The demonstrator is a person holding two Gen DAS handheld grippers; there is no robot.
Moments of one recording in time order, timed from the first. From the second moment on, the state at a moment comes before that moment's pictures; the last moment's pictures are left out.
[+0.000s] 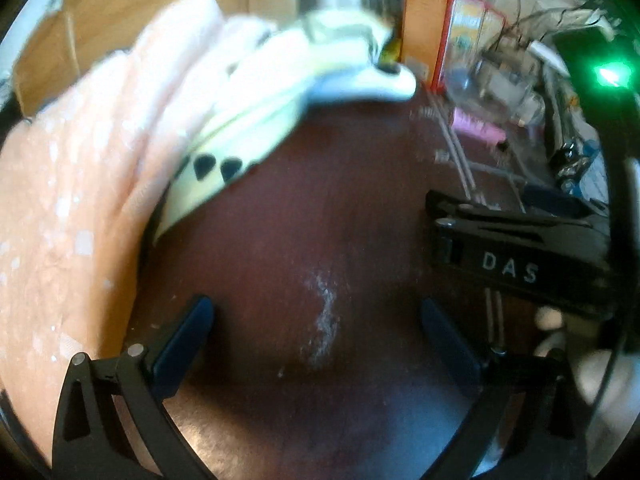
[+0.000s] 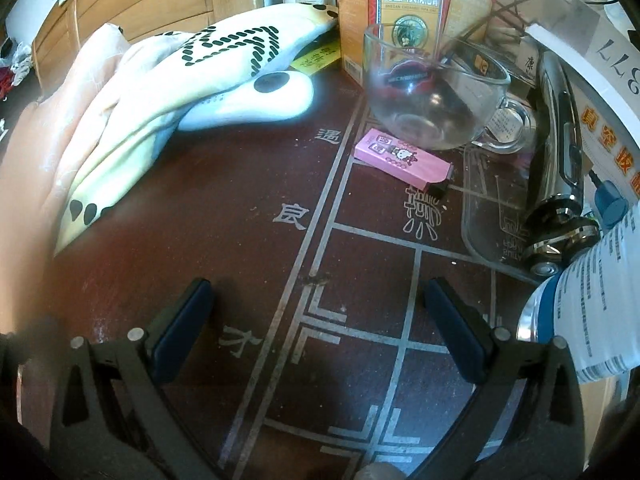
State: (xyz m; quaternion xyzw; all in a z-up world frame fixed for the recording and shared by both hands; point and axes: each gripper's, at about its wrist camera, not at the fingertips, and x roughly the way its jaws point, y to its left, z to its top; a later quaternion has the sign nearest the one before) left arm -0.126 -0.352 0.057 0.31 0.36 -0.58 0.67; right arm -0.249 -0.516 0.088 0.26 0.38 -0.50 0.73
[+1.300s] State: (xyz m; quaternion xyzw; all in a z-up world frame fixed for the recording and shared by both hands) left arm -0.125 -0.347 0.058 0.31 0.36 -0.58 0.67; right arm -0.250 -0.516 0.087 0.27 0.38 -0.51 0.73
